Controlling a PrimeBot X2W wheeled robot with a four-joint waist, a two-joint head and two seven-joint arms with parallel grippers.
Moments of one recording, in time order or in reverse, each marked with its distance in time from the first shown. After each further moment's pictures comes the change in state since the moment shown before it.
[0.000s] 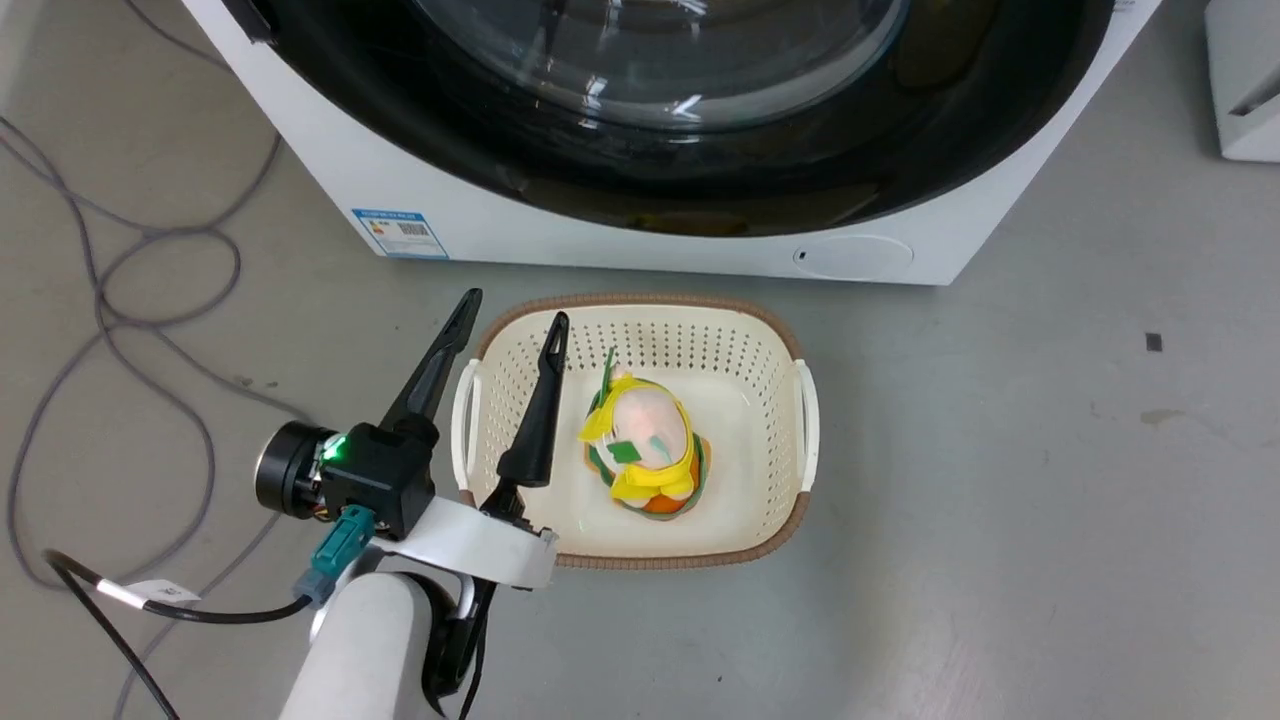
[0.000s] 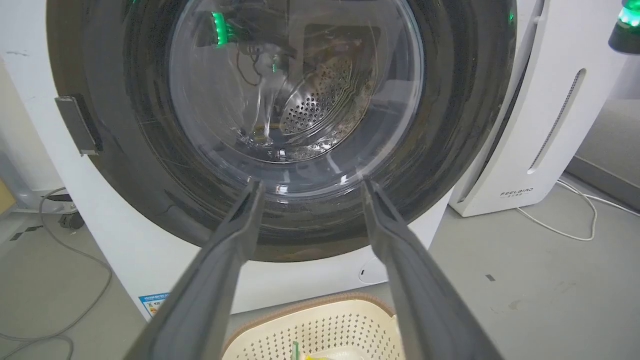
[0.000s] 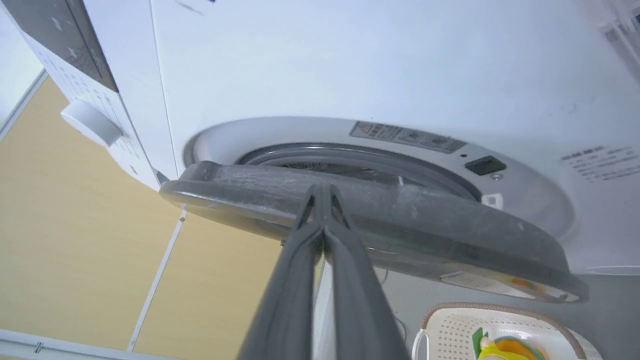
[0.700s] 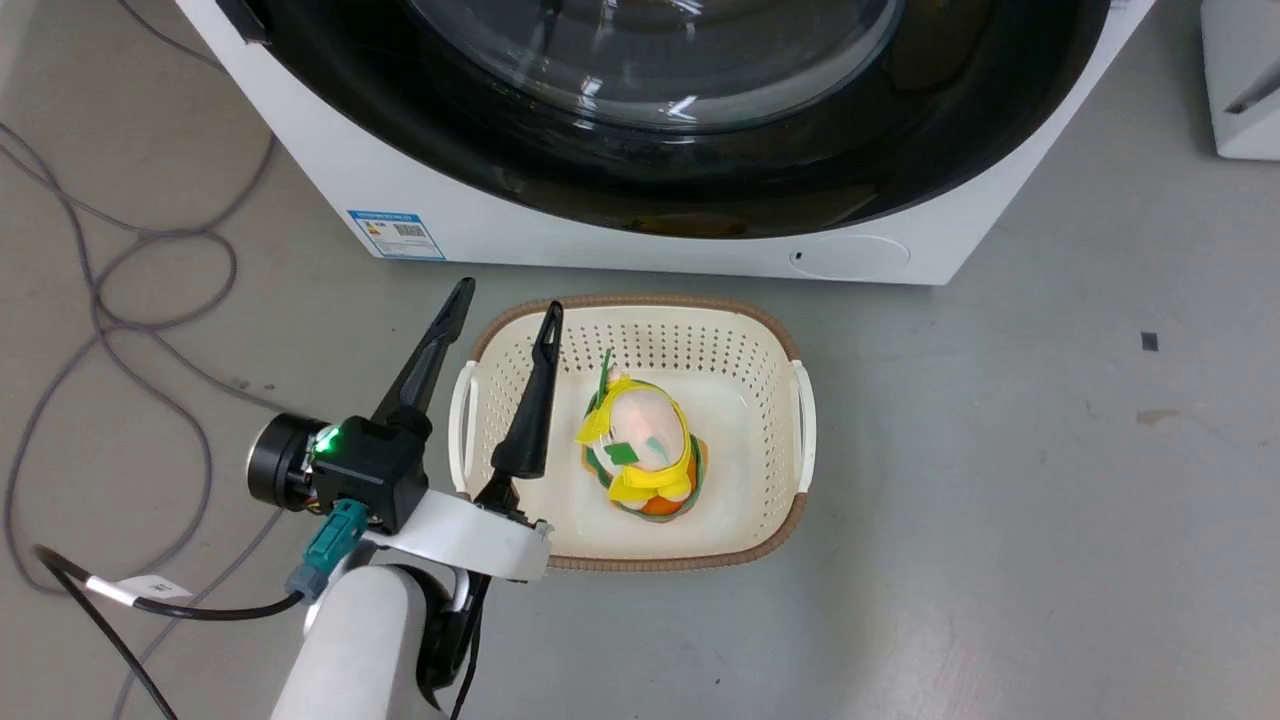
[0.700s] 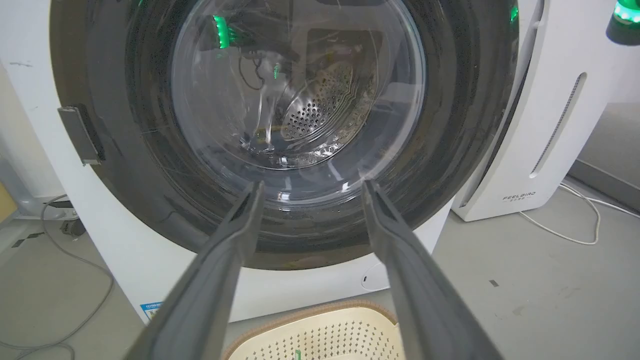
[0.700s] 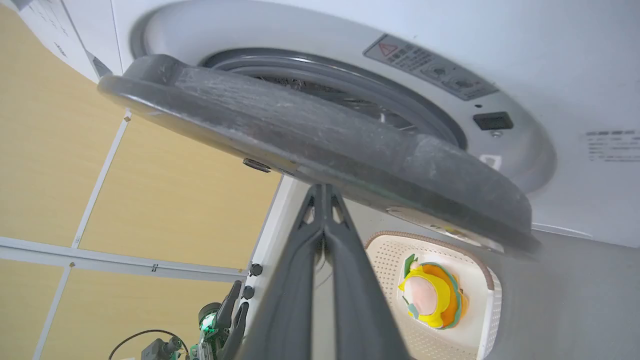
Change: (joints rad) left arm -0.011 0.007 0.002 -0.010 -0.002 0.005 0.000; right arm -0.065 0.066 -0.043 0.096 -0.250 0.000 0.352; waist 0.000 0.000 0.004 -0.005
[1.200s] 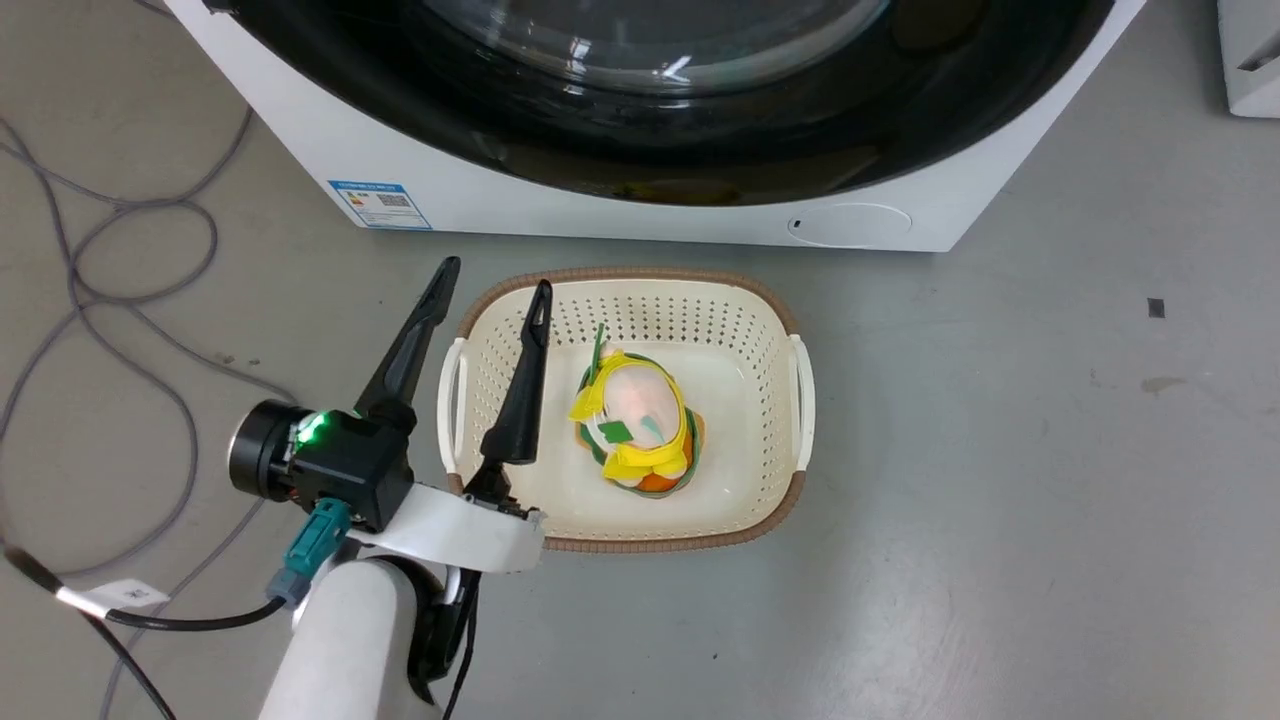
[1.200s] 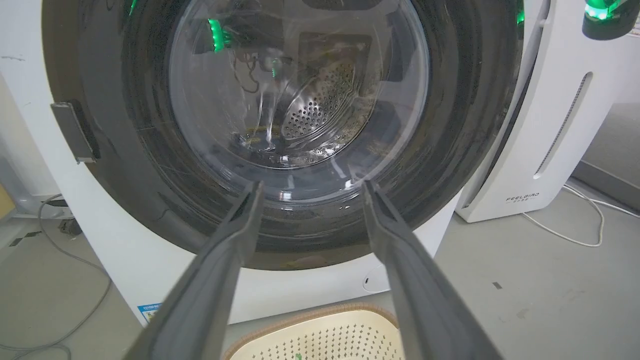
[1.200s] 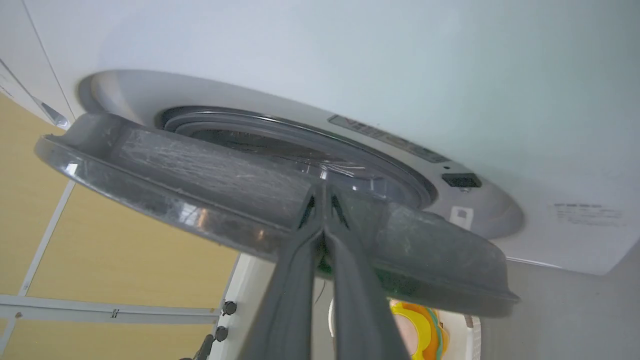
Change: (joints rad) left arm 0.001 0.004 0.009 -0.060 0.001 0.011 0.011; right arm -0.101 0.178 -0.088 0.259 -0.181 0.000 -0.024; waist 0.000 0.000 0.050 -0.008
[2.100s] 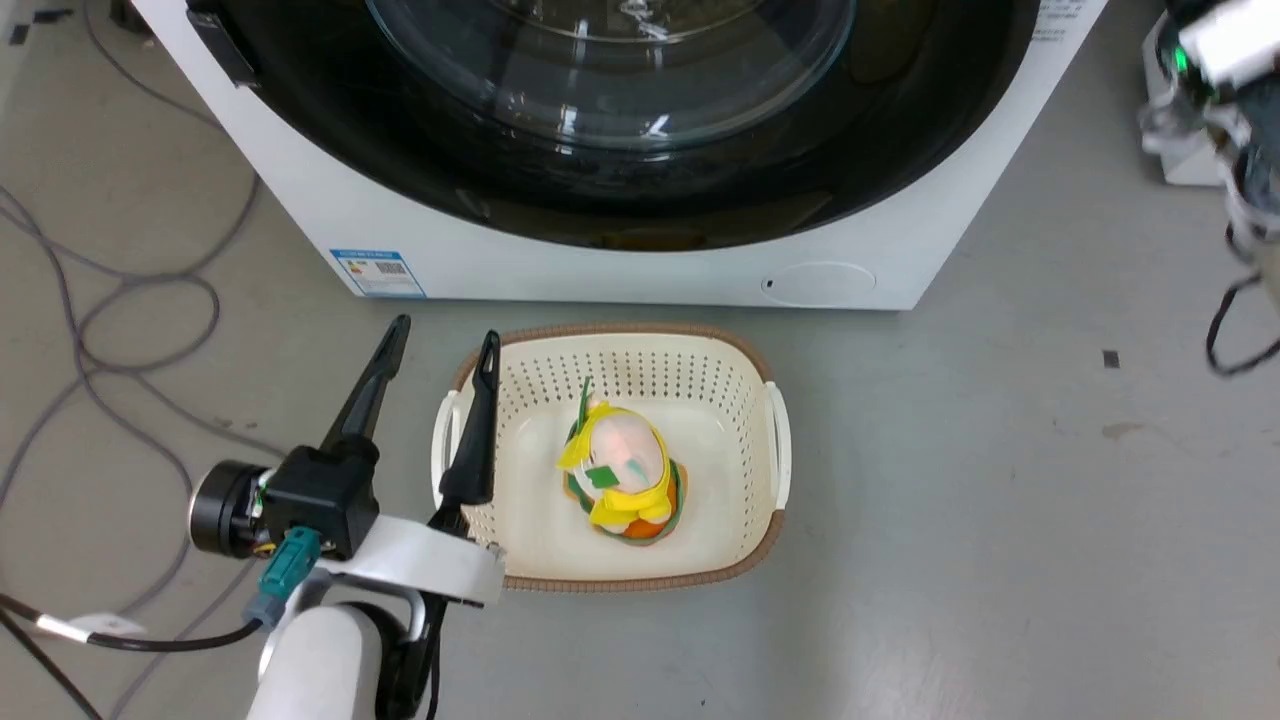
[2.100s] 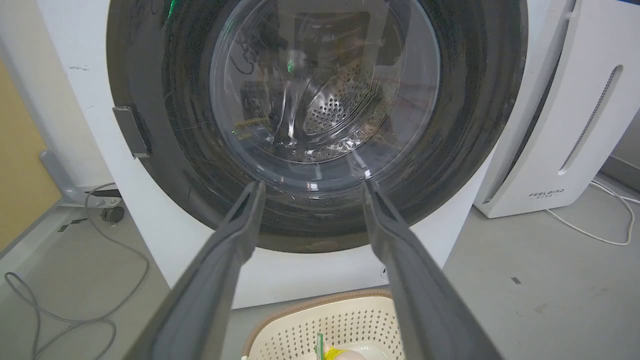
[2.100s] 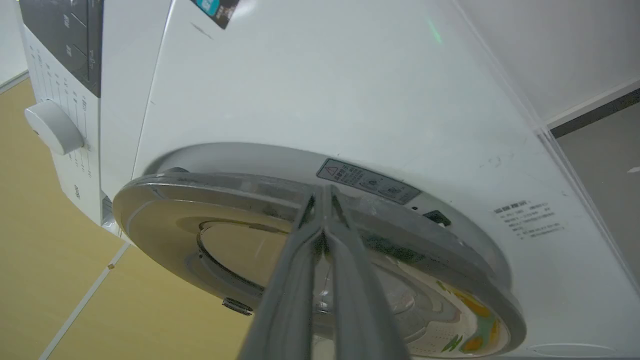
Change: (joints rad) left arm 0.091 0.010 0.060 -0.020 0.017 0.028 0.065; right arm 0.423 0.118 -0.488 -0.146 -0.347 0.000 -0.449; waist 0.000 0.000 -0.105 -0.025
